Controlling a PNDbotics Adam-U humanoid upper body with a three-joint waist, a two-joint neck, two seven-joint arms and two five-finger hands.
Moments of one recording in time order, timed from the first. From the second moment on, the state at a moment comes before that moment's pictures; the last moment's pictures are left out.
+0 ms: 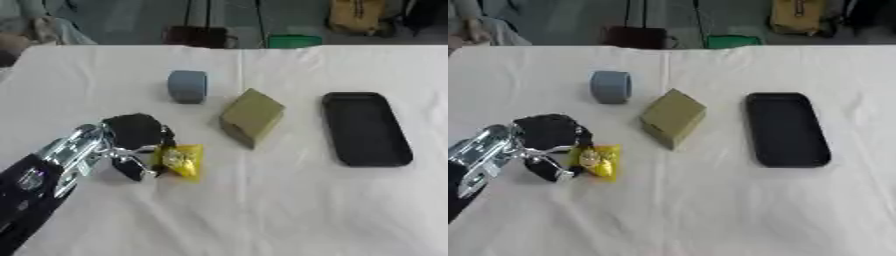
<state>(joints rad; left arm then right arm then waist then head) -0.32 0.65 -0.33 -1.58 -1.08 -0.36 -0.41 -0.07 -0.44 -0.22 -1.94 -0.45 -0.13 0.42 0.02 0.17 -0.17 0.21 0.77</state>
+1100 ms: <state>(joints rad) -0.57 0.63 -0.35 -1.77 -0.72 -0.30 -0.48 -0.07 -0.44 -0.21 -1.94 -0.46 -0.12 0.43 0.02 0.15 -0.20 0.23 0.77</state>
